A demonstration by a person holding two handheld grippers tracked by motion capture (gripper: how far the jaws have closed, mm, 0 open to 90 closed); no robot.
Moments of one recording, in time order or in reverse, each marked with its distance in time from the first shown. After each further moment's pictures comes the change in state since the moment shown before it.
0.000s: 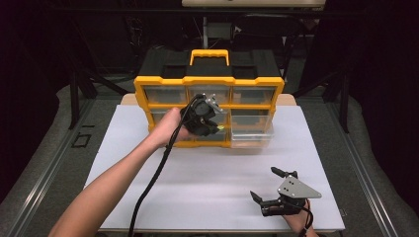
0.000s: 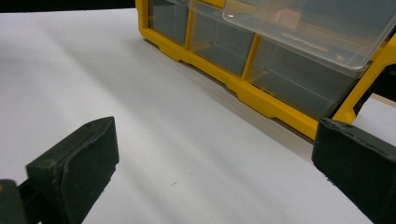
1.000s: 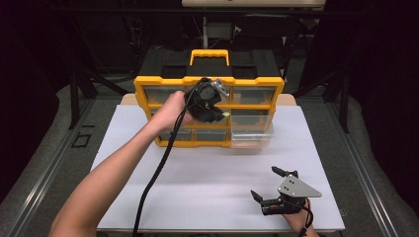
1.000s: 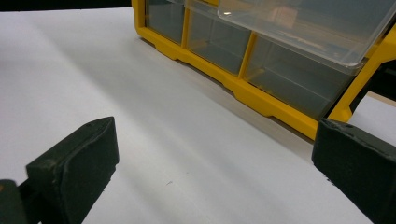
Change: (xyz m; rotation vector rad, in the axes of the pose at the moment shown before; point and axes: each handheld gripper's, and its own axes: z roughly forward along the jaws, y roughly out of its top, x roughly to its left) left arm 0.009 0.035 -0.025 -0.018 0.013 0.047; right arm -0.002 -0.001 0.001 0.001 -0.008 0.005
